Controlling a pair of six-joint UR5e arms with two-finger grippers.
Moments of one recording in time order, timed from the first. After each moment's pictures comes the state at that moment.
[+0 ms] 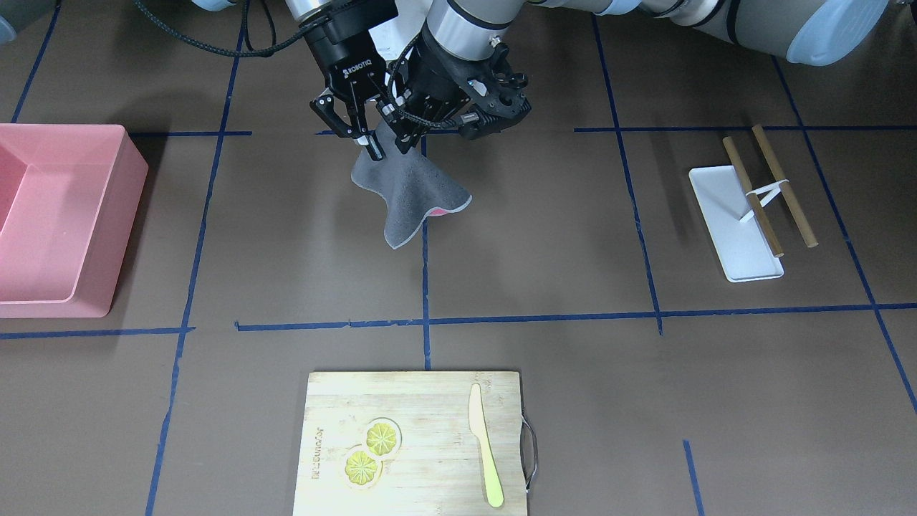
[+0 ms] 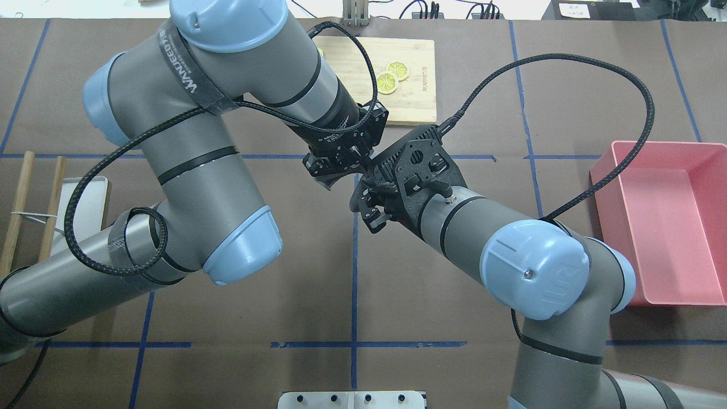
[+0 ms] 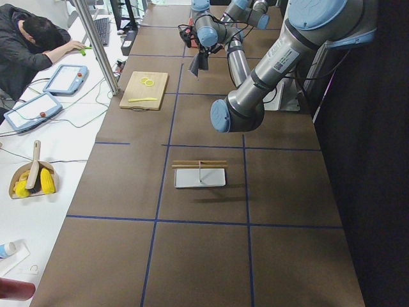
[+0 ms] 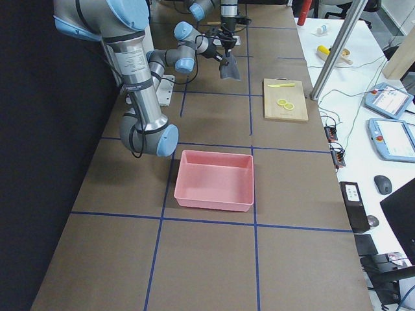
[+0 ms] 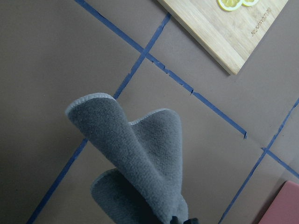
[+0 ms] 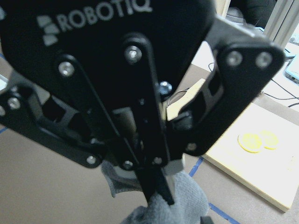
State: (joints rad) left arm -0.67 -2.46 -1.78 -1.58 -2.13 -1.87; right arm 0.35 -1.10 2.07 -1.23 1.25 0.62
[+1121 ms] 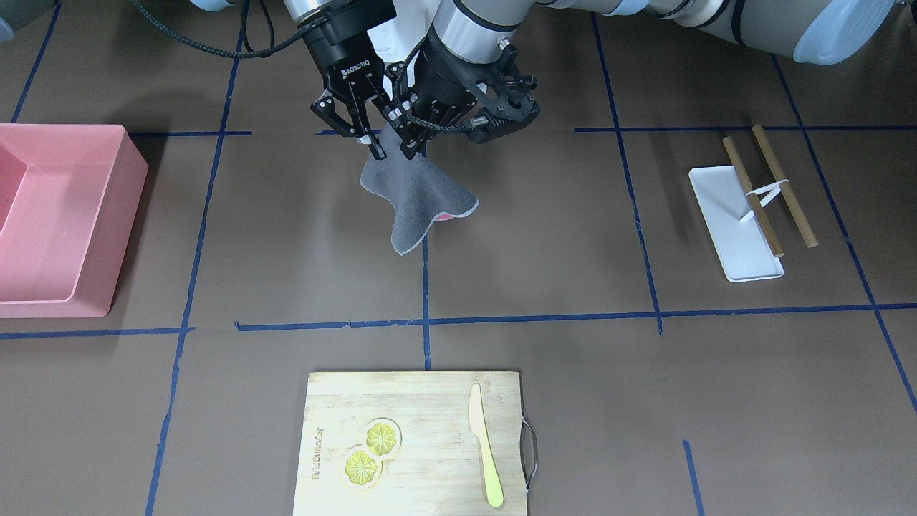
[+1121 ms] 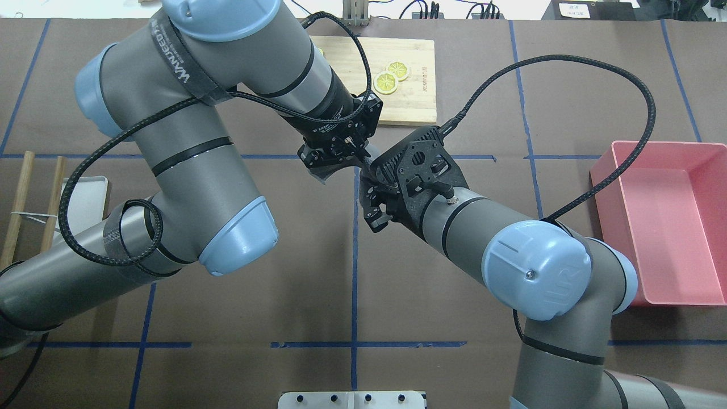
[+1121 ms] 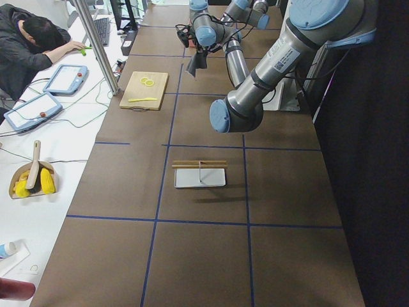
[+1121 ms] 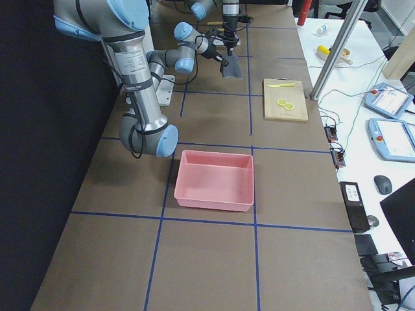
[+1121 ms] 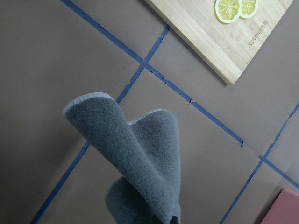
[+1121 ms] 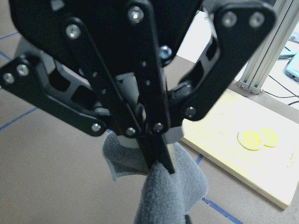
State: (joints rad) left arm -0.69 -2.45 -1.78 -1.58 -2.13 -1.87; right arm 0.35 -1.10 2.08 -1.23 1.26 0.62
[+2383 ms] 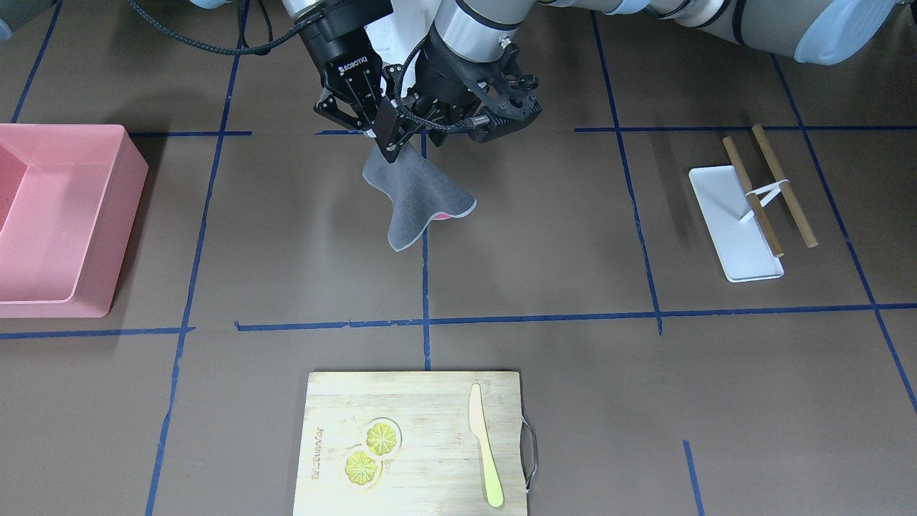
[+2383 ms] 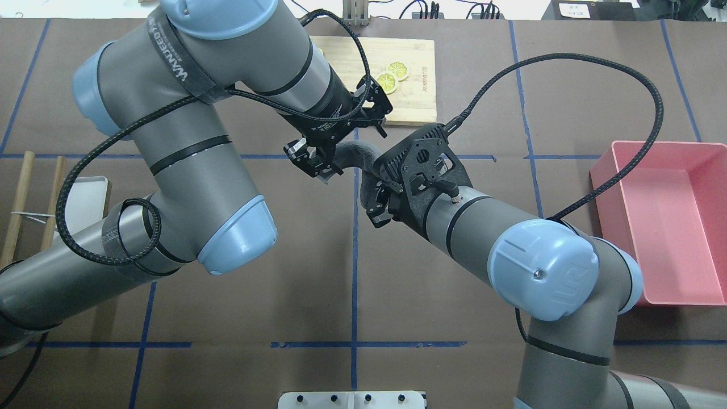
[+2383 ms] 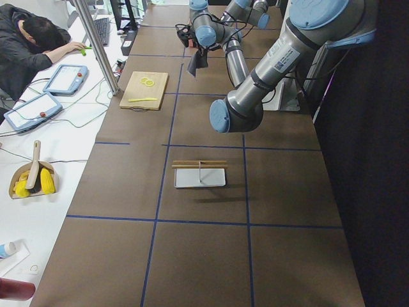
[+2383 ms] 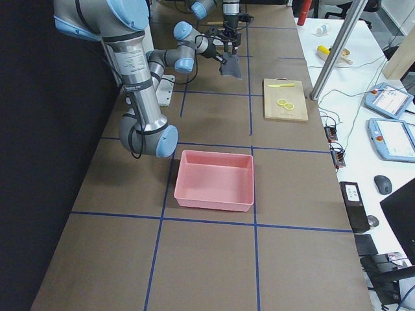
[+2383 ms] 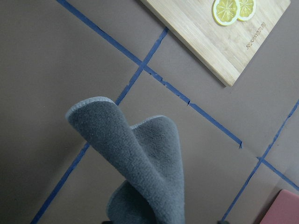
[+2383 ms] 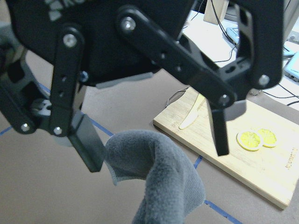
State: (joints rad) left arm -0.69 -2.45 -1.78 -1.58 -2.12 -1.87; right arm 0.35 -1.11 2.09 -1.23 1.26 0.62
